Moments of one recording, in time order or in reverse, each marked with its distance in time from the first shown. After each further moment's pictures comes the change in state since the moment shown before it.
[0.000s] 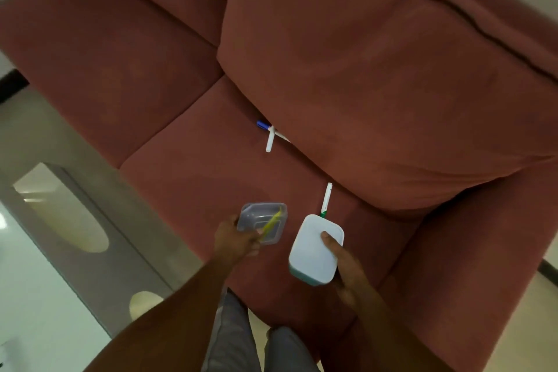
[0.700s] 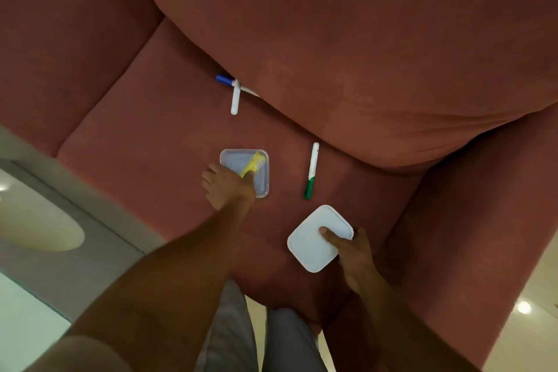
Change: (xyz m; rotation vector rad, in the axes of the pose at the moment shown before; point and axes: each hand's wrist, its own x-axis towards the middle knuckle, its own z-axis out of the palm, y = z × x) left_hand 0.091 0.017 0.089 0.565 0.399 0.053; right_hand 0.061 0.043 -0.051 -0.133 0.334 -0.092
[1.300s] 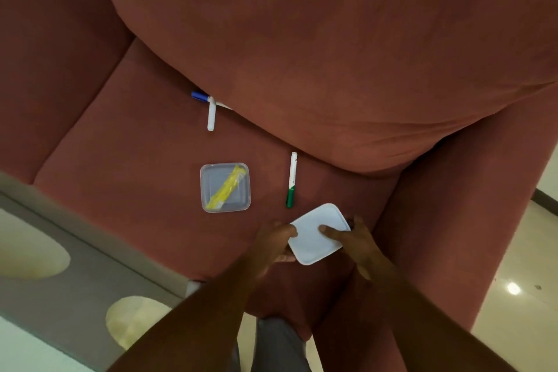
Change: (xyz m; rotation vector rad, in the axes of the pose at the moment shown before) left_hand -0.098 0.014 0.033 -0.435 -0.996 -0.322; right_hand 0.007 -0.055 -0.039 -0.259 -0.067 0.032
